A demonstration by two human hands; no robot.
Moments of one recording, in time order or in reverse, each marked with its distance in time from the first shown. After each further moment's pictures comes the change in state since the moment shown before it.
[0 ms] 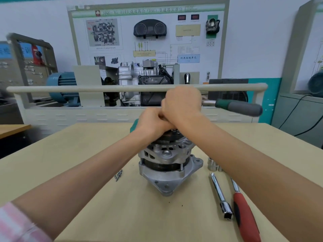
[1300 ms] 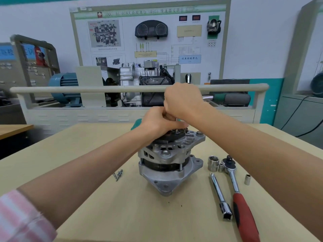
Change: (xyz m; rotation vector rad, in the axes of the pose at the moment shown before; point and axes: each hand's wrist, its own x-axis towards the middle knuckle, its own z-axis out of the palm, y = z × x) left_hand 0.006 0.007 0.008 0.005 -0.065 -0.105; right_hand 0.012 0.016 -0.004 -0.004 -0.120 -0.195
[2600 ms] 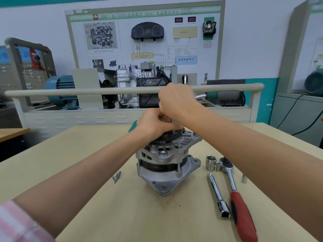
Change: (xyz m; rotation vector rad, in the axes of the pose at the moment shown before) left_hand -0.004 0.000 -0.001 0.006 -0.011 0.000; right_hand 0.000 -0.005 -0.007 -0.049 -0.040 0.003
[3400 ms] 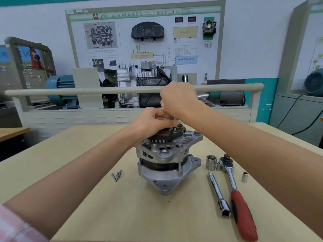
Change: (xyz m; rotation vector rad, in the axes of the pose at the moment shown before) left_hand -0.006 -0.002 -0.014 -0.165 -0.144 0.013; right_hand 0.001 0.001 0.000 -0.034 0.020 0.000
